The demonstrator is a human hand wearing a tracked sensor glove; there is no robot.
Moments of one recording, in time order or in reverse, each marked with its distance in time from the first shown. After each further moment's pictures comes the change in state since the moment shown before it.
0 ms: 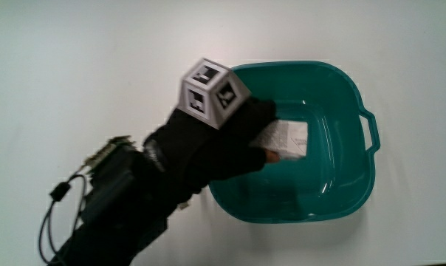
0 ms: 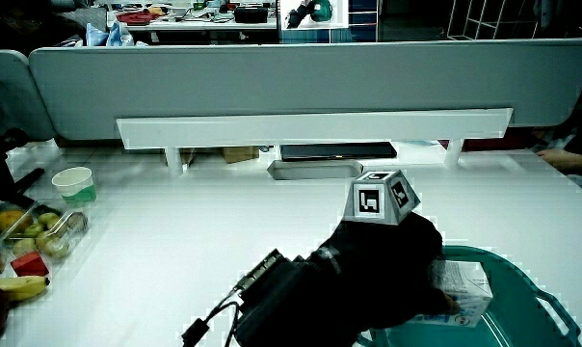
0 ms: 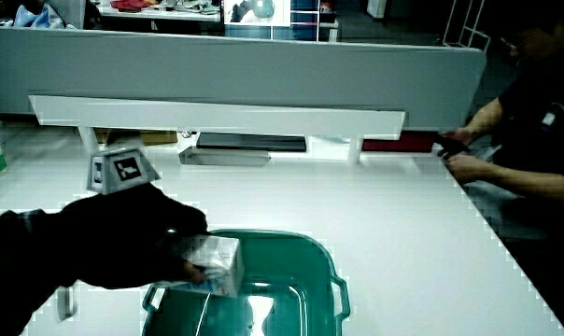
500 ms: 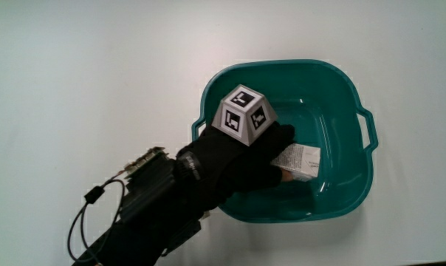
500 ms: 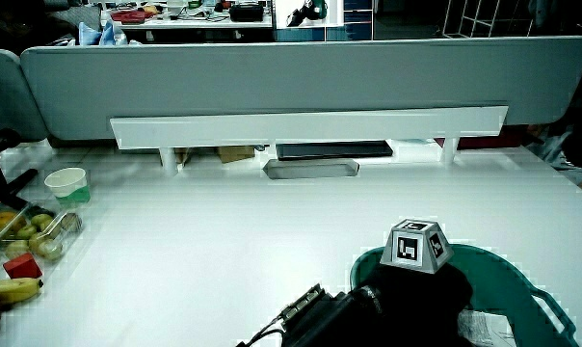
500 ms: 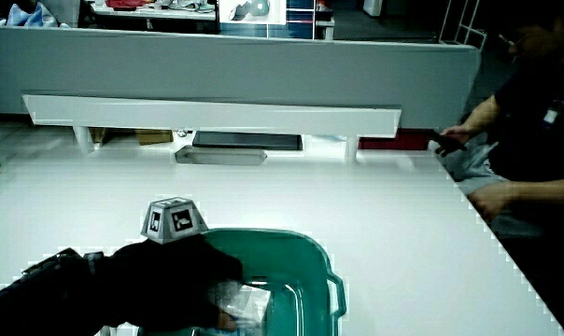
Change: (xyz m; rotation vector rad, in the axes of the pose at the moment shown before) arm 0.011 0.016 -0.035 -0.141 -0.027 0.069
